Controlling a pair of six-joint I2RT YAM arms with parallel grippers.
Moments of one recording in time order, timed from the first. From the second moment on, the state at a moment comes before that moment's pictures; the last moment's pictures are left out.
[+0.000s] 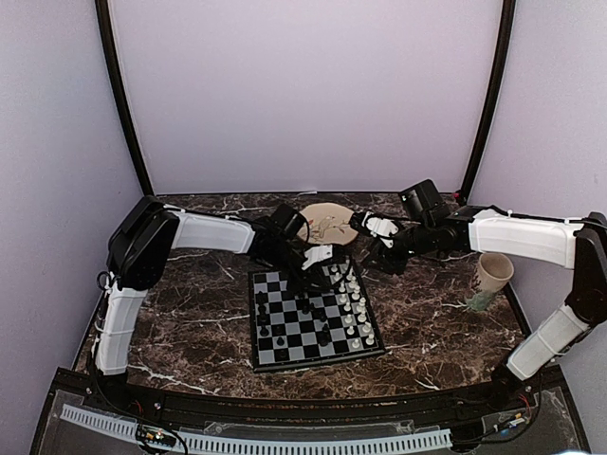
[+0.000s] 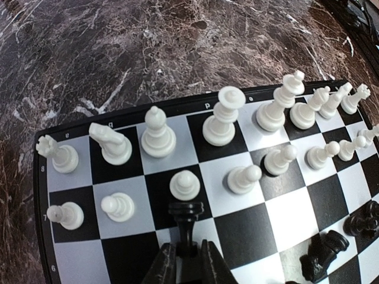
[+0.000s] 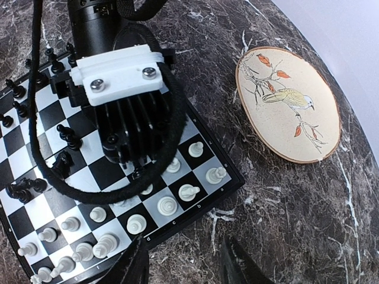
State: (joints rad) left arm -0.75 2.26 1.62 -0.35 0.62 0.67; right arm 0.61 1.51 1.03 -0.35 -0.26 -0.51
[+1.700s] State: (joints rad) left arm -0.77 2.23 1.53 -0.14 0.46 0.41; right arm 0.61 1.53 1.06 -0.37 -0.28 -0.50
